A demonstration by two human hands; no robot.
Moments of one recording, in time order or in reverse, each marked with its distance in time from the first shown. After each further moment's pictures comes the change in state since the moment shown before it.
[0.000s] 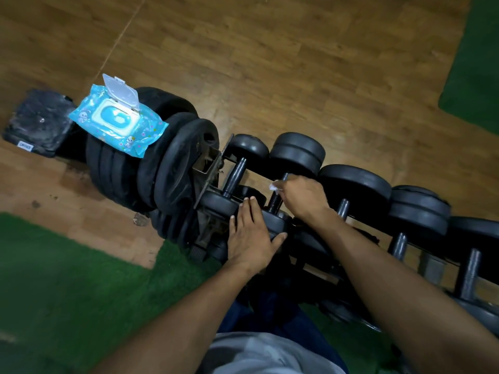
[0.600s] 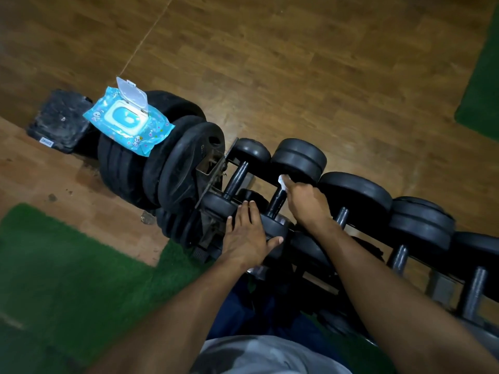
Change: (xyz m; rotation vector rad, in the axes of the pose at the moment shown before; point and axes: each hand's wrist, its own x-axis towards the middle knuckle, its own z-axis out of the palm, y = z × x) left_hand 0.009 0.006 -0.007 0.120 -0.104 -0.035; right_hand -0.009 0.007 0.001 0.127 0.008 0.112
